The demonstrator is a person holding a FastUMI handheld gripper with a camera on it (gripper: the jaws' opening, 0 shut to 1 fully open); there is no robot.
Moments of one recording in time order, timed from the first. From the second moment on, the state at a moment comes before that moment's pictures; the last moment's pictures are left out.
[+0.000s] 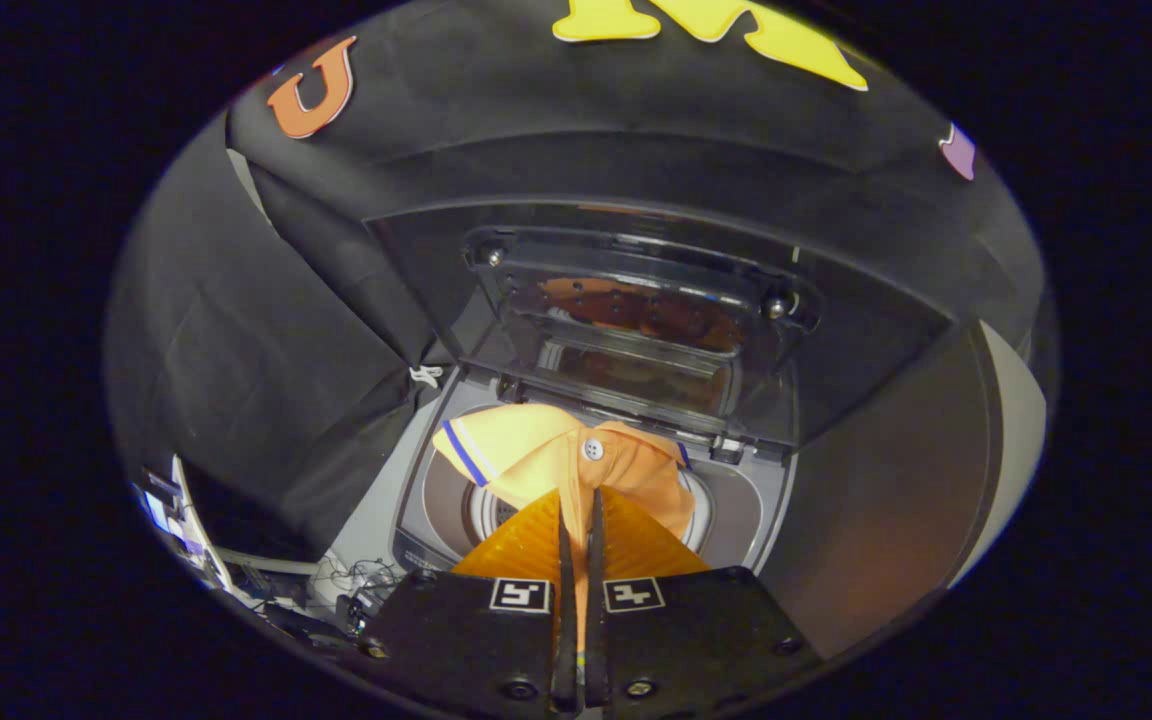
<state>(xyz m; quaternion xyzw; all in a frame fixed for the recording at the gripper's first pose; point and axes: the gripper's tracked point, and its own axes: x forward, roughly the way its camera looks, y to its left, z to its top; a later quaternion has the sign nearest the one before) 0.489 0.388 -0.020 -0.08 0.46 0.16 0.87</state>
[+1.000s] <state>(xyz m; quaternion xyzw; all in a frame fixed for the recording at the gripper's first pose) 0.499 0.373 -0.119 -0.10 0.44 0.14 0.88</state>
